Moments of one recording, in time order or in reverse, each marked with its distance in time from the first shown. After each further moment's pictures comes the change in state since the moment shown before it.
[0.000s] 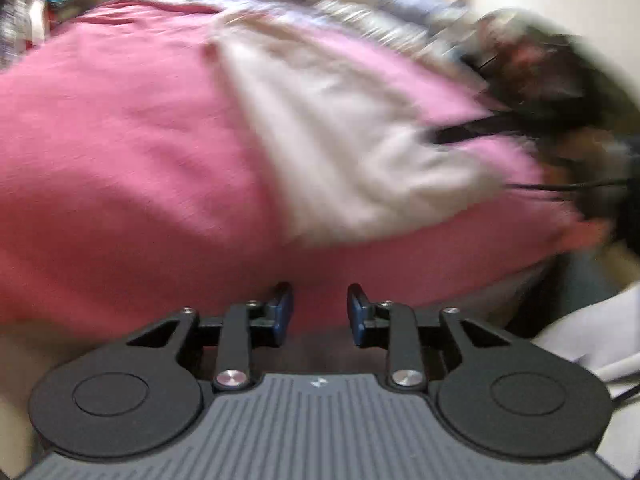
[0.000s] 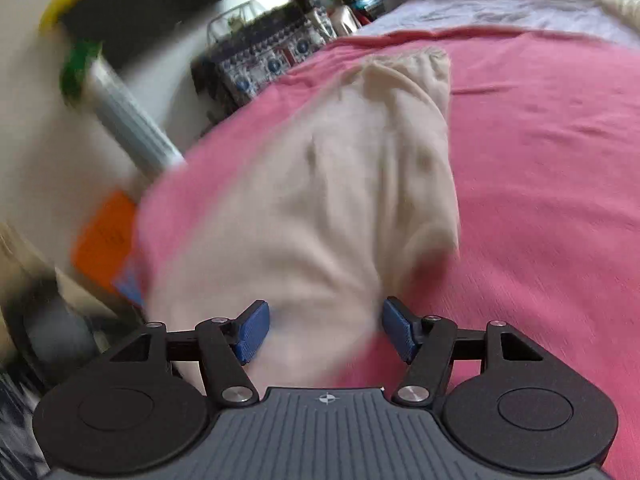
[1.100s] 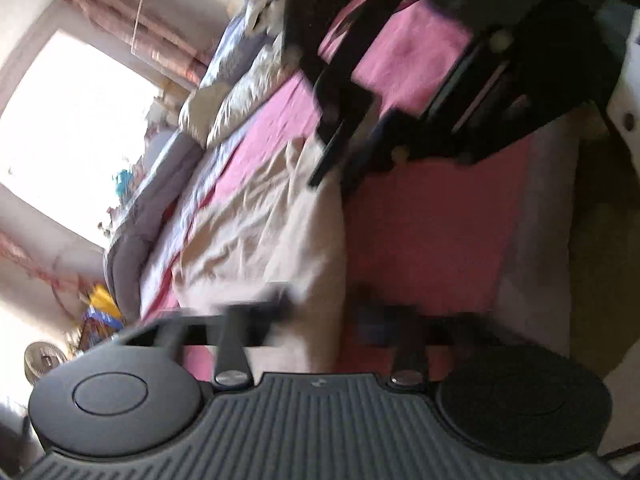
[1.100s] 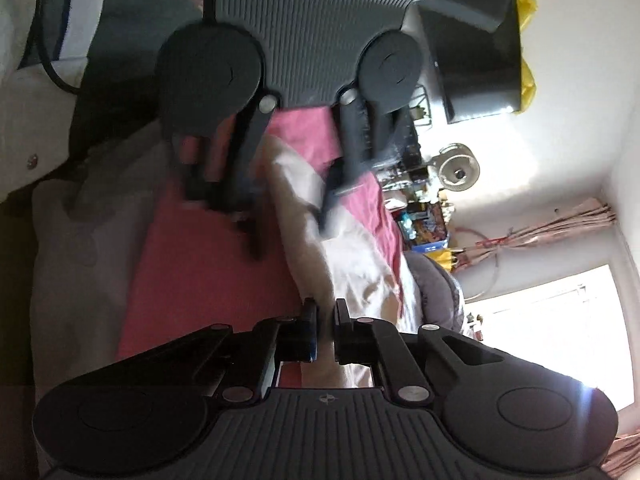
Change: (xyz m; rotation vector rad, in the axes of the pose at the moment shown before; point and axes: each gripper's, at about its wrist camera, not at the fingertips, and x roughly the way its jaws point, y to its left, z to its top) left arm 0.032 -0.123 -0.016 1.081 -0.150 0.406; right arm 0.058 0.166 -0.107 -1.498 -0.185 -0.682
